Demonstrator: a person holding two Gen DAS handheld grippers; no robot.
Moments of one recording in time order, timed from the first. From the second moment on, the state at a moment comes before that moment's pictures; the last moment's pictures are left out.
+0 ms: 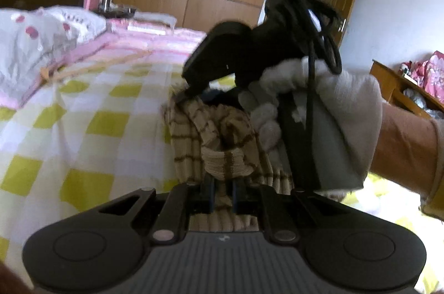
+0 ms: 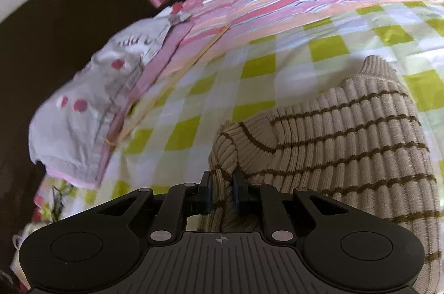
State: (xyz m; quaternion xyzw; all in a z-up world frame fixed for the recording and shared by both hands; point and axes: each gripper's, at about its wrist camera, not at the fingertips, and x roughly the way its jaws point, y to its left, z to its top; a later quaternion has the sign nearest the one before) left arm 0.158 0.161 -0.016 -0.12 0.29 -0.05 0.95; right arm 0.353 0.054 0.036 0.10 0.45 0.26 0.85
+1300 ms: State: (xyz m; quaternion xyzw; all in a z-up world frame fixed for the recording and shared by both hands) left arm 0.155 0.158 -0.021 -0.07 0.32 -0.08 0.94; right arm 0.312 0.108 0.056 -0.12 0.40 0.29 0.86
